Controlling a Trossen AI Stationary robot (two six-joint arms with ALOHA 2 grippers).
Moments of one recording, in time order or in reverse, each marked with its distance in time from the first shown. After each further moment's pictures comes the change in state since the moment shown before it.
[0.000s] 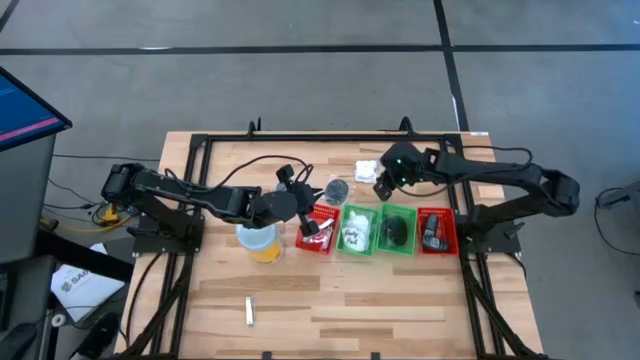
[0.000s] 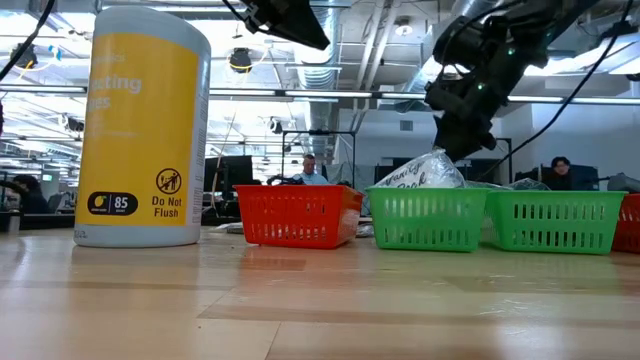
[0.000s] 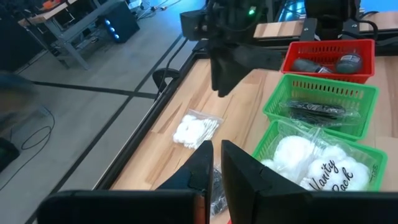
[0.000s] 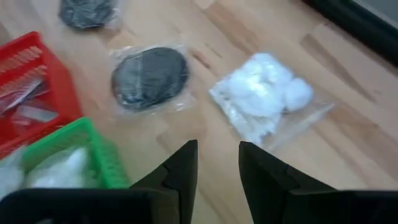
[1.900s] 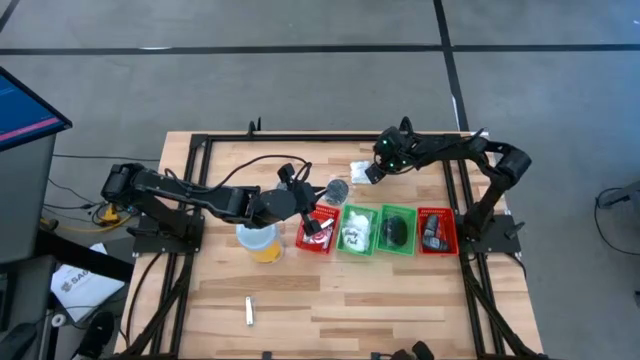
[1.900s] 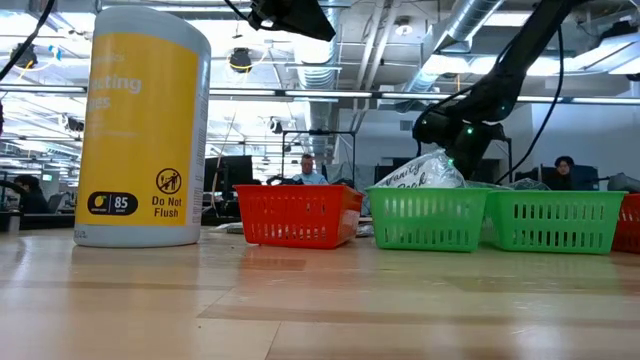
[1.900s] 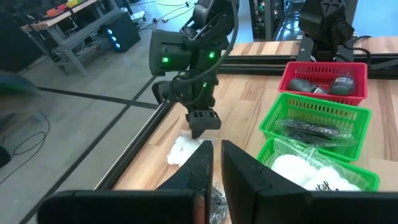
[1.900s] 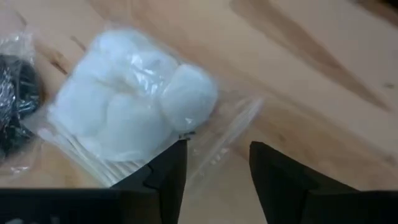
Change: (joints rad) left arm -0.001 0.000 0.000 0.069 0.000 0.001; right arm -0.307 0.459 0.038 0.282 -0.154 -0.099
